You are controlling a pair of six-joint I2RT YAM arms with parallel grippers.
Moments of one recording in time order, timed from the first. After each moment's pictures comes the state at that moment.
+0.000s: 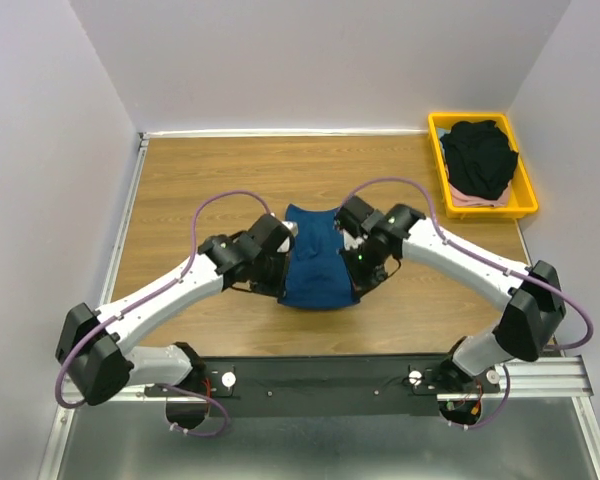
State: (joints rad) left arm -0.82 1.20 0.93 -0.82 0.12 -0.57; right arm 0.83 1.50 1.18 -1.06 -0.19 0.47
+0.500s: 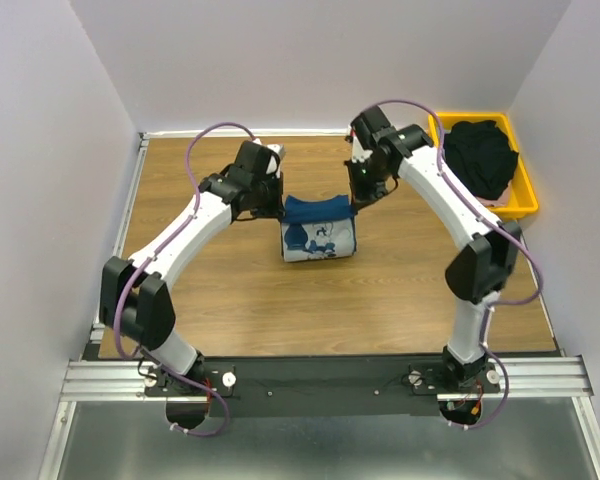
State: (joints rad) left arm -0.49 1.54 1.36 -0.67 0.13 -0.39; right arm 0.51 1.88 1.92 -1.22 -0.12 0.27
